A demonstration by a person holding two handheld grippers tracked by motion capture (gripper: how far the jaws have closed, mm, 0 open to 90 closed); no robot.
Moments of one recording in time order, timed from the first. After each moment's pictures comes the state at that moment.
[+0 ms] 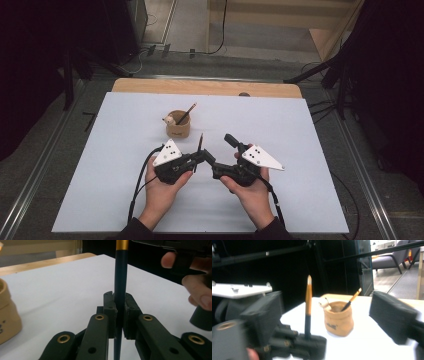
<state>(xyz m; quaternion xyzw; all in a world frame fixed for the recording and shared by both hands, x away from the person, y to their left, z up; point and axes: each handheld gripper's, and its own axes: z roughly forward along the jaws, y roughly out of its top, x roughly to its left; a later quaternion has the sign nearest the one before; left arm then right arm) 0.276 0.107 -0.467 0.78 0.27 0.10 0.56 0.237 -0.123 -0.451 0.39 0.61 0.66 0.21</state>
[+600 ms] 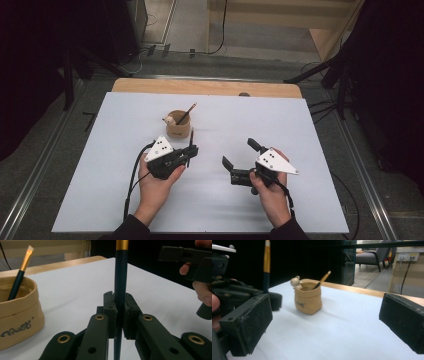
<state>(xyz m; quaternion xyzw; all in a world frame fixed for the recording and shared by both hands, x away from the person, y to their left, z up) 0.287 0.124 -0.464 0.77 0.29 0.12 0.56 0.233 -0.169 -0.471 0.40 0.65 0.59 0.26</state>
